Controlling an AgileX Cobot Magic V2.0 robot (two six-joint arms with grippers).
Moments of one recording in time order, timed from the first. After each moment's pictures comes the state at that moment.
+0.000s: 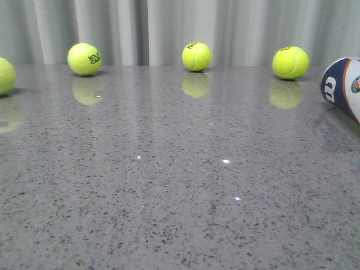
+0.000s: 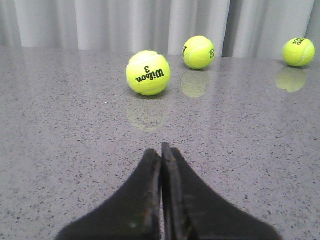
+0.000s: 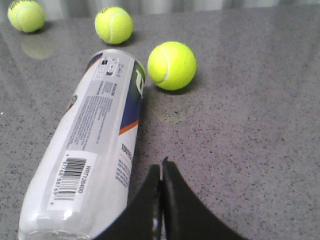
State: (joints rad) left arm -0.06 0.00 0.00 -0.08 0.17 0.03; right arm -0.02 0.31 -0.35 -0.11 0.47 0.17
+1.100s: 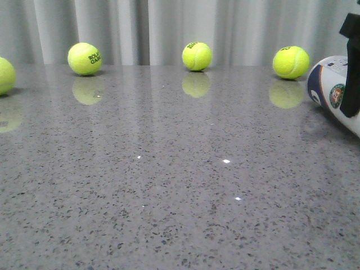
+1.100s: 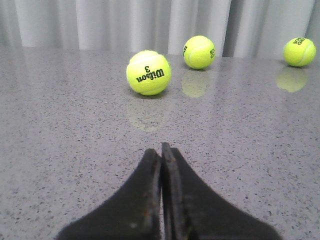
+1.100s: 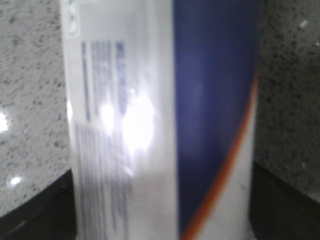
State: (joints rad) left arm -0.06 0.00 0.00 -0.08 0.17 0.03; right arm 0.08 1.43 -1.05 0.19 1.02 0.13
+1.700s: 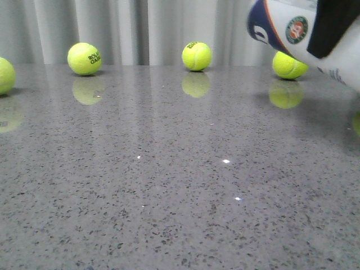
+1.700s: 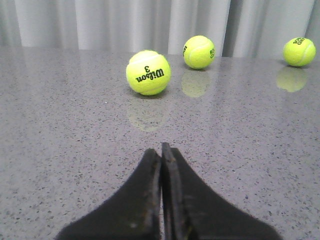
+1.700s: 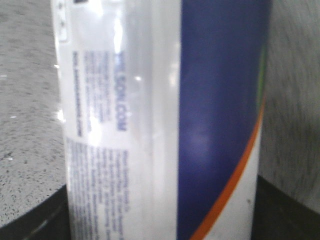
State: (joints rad) left arm -0.06 0.00 0.00 -0.08 0.17 0.03; right arm 0.21 1.47 -1.34 0.20 1.12 -0.23
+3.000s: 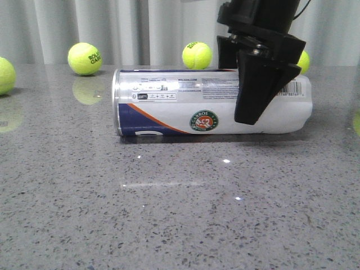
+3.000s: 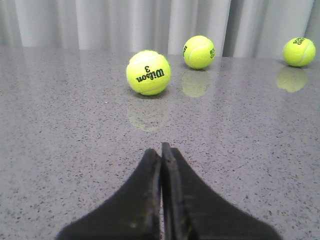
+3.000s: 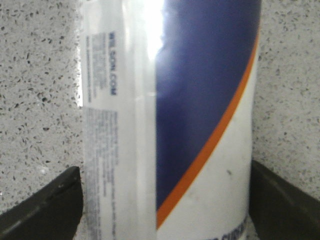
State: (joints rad) left arm -0.06 0.00 0.00 -0.08 0.17 0.03; right arm 0.48 1.77 -1.52 0.20 1.16 -1.17
